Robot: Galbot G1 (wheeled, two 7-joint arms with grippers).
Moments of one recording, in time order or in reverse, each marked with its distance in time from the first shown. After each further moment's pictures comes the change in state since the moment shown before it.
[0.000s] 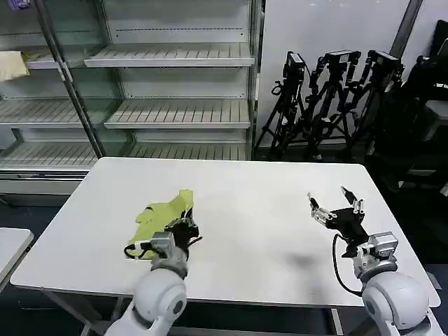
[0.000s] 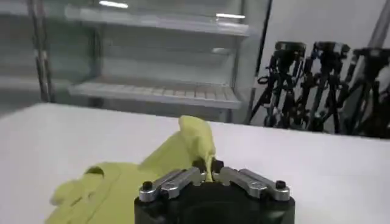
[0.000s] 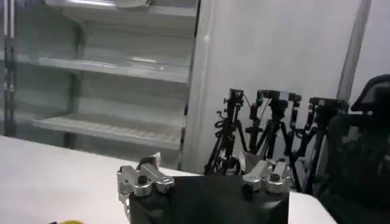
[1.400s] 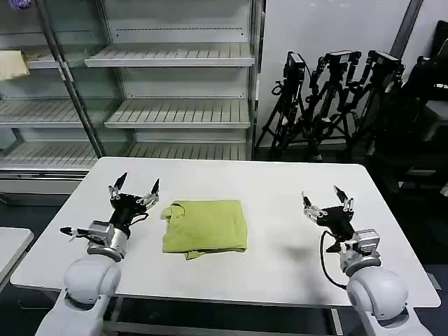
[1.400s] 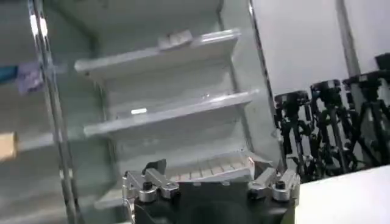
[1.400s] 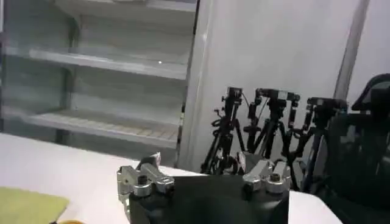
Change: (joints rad) left arm 0.038 0.174 -0.365 0.090 0.294 -0.322 0.543; right arm 0.061 0.065 -0.078 -0.083 -0.101 0.034 0.010
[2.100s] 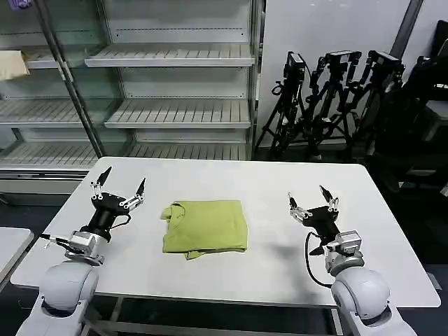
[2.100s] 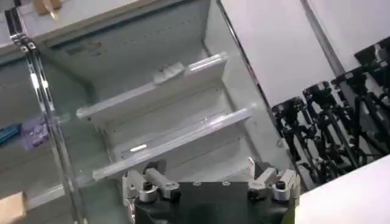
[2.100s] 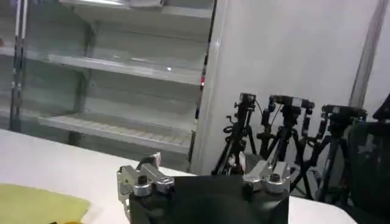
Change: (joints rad) left arm 0.065 0.050 -0.108 0.007 0.105 -0.178 0.118; right arm 0.030 0.017 -0.087 -0.023 -0.047 0.039 0.018
